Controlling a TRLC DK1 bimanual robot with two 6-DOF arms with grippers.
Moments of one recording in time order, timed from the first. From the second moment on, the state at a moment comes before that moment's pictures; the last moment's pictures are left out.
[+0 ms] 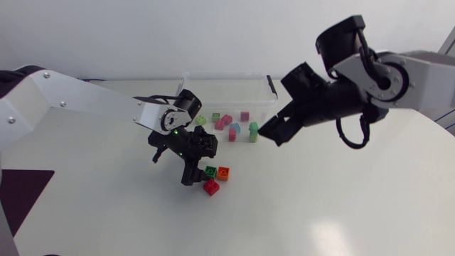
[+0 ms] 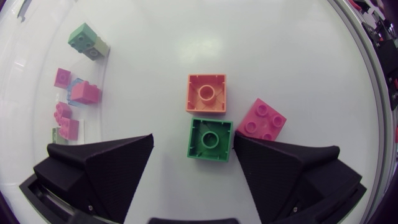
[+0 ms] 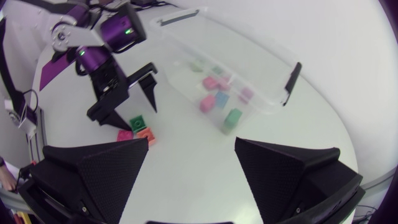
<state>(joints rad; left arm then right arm) -0.47 2.07 1.27 -0.46 0.32 1.21 0.39 1.47 1.07 -0.44 -0.26 -0.34</state>
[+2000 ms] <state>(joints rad) -0.21 1.81 1.41 -0.25 0.61 0.65 0.66 2.17 1.54 -0.77 -0.12 -0.71</state>
